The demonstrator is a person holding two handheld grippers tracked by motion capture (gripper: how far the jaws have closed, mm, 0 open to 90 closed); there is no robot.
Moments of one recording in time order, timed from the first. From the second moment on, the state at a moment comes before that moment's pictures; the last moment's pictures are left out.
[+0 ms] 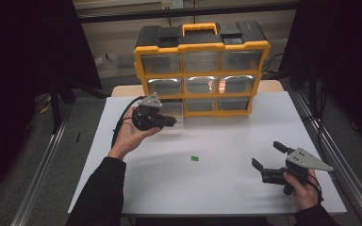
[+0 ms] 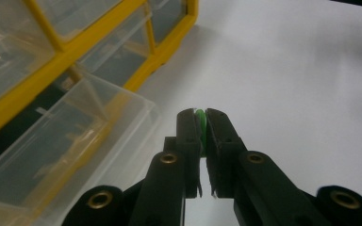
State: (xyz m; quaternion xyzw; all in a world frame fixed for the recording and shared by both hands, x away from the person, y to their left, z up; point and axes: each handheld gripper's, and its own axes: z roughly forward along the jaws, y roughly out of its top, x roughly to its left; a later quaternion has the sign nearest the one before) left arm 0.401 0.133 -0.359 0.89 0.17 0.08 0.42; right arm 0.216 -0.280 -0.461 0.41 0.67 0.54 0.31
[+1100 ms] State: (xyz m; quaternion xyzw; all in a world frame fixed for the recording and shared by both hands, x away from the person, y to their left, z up) left arm 0.472 0.127 -0.365 0.92 0.20 0.08 0.31; right arm 0.216 -0.280 -0.461 0.41 0.67 0.54 0.31
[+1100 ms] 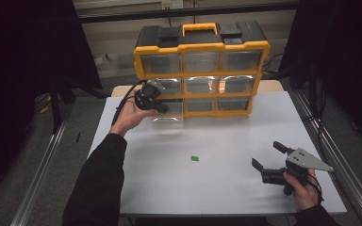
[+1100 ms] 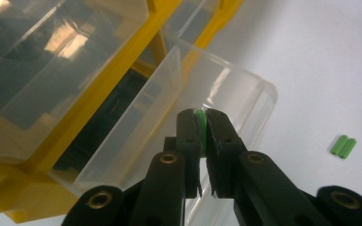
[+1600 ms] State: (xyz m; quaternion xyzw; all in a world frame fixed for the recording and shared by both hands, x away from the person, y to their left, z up) left arm 0.482 0.117 -0.385 0.94 0.20 0.07 0.27; right arm 0.216 -0.280 -0.461 0.41 0.67 0.54 0.31
